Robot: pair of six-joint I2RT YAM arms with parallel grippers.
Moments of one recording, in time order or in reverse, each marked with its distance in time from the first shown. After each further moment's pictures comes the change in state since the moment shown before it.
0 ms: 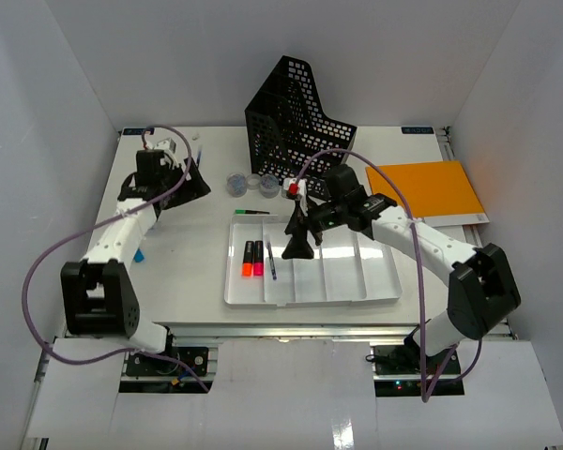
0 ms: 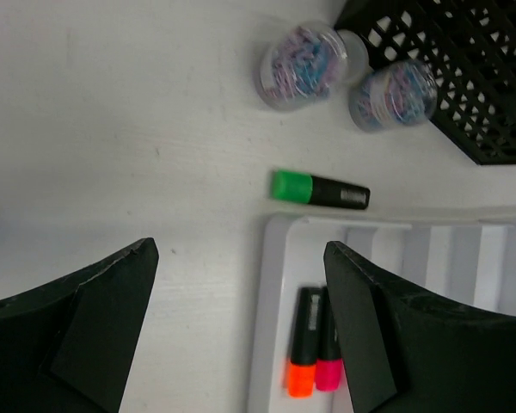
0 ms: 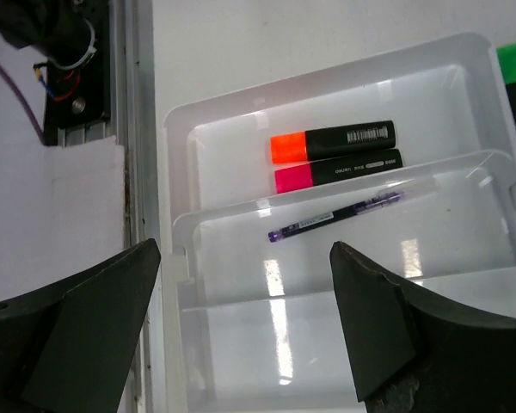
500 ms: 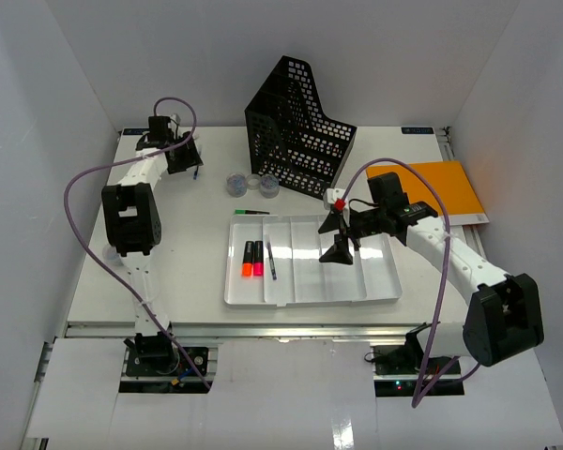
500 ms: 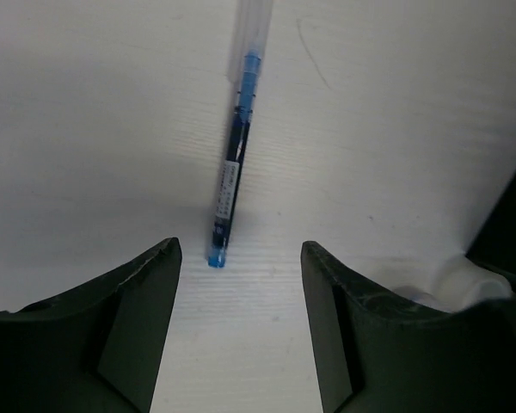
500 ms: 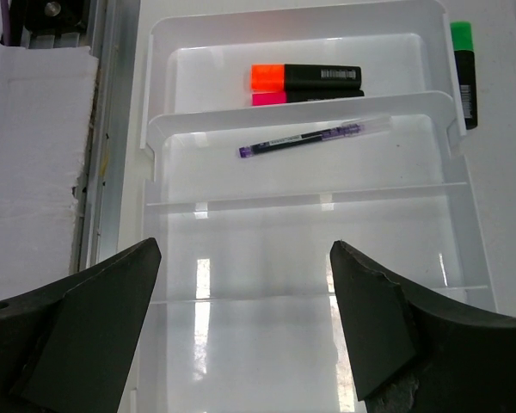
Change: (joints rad) left arm 0.090 0.821 0.788 -0.081 -0.013 0.110; right arm -0.246 -0.195 -0.155 -0.202 -0.172 -0.475
